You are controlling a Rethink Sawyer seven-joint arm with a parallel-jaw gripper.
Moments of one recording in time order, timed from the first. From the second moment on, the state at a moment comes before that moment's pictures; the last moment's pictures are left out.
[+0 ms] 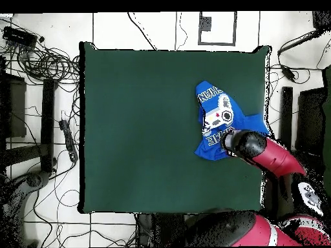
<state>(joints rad) -0.48 -0.34 -0.15 1.46 -0.01 0.52 2.91</state>
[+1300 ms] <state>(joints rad) -0.49 -0.44 -0.15 1.62 -0.01 0.49 2.91</state>
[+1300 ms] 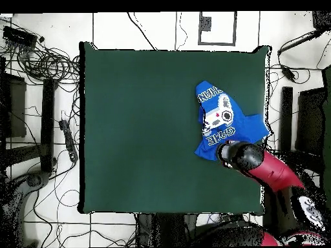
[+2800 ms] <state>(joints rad) -0.62 -0.34 -0.13 1.23 -0.14 0.71 2.91</state>
